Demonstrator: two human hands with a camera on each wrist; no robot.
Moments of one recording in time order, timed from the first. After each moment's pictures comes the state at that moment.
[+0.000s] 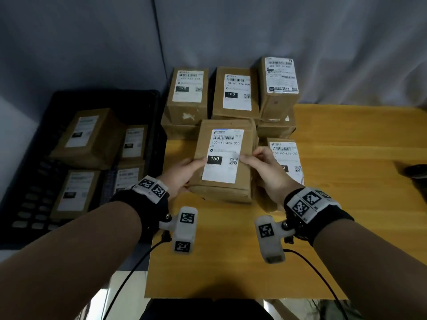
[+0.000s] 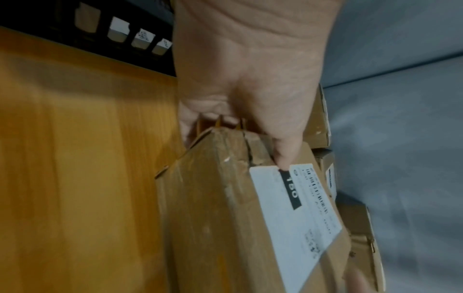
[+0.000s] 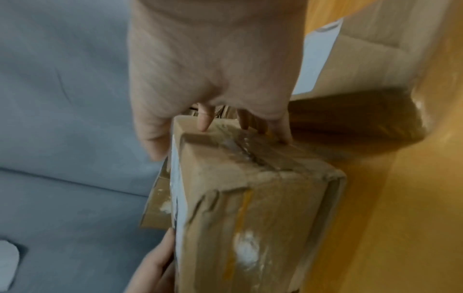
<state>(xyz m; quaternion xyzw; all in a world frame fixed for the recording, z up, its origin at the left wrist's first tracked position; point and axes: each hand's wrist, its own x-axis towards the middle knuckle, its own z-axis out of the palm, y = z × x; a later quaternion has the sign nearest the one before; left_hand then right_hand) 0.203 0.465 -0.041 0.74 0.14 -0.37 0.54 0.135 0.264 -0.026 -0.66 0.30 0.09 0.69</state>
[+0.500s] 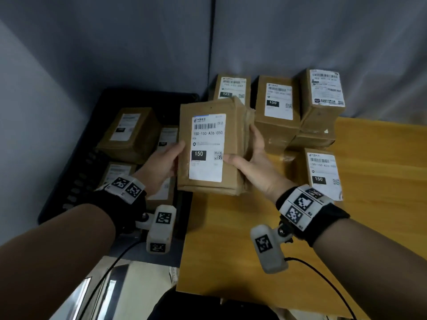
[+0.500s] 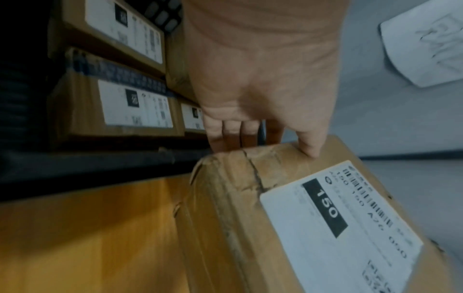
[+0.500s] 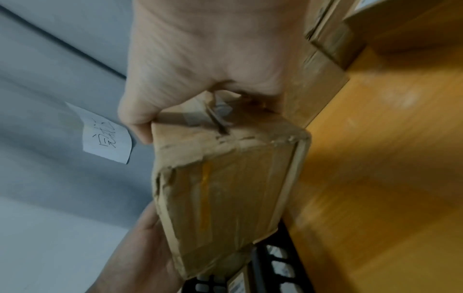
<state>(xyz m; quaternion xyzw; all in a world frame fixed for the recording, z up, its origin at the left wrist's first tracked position) 0.223 0.587 -0.007 0.70 0.14 -0.26 0.65 0.170 0.366 0.005 -0.75 0.14 0.12 0.63</state>
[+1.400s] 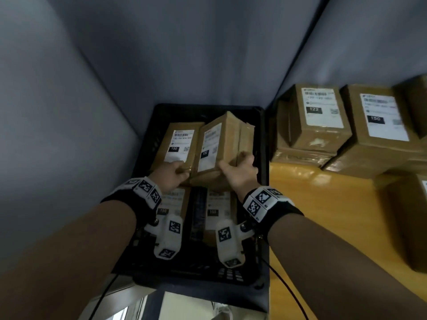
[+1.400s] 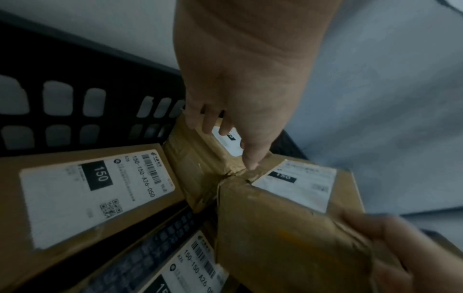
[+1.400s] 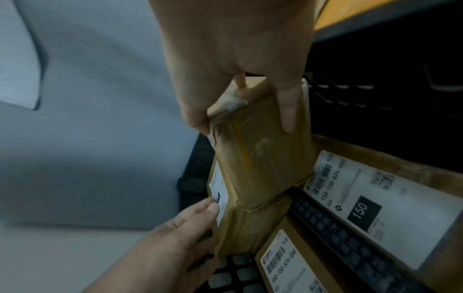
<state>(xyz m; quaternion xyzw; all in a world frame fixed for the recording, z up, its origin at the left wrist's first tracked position) 0.349 0.770 -0.074 0.92 0.01 -0.28 0.27 0.311 0.578 -0.077 -0.76 0.33 0.15 0.55</state>
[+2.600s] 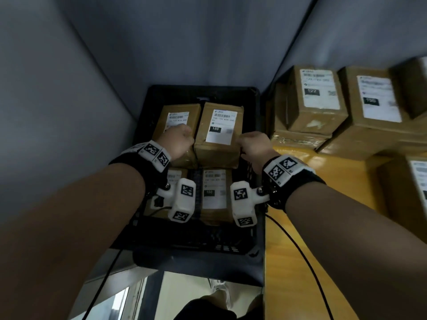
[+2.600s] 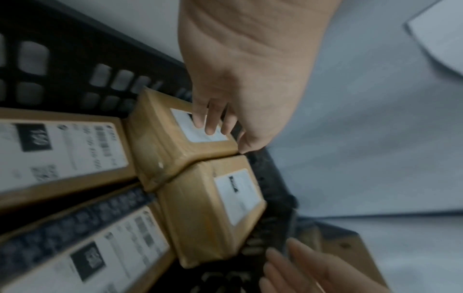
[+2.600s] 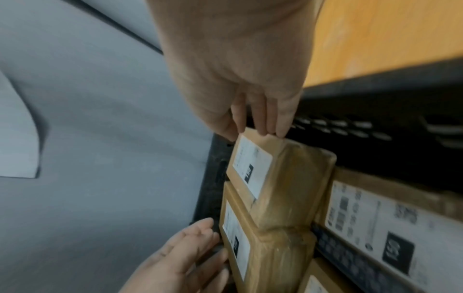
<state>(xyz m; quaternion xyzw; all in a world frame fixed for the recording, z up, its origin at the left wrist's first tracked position) 0.369 0.735 -0.043 0.92 0.01 -0.22 0.32 0.326 0.543 -0.060 -0.73 0.30 0.11 0.61</state>
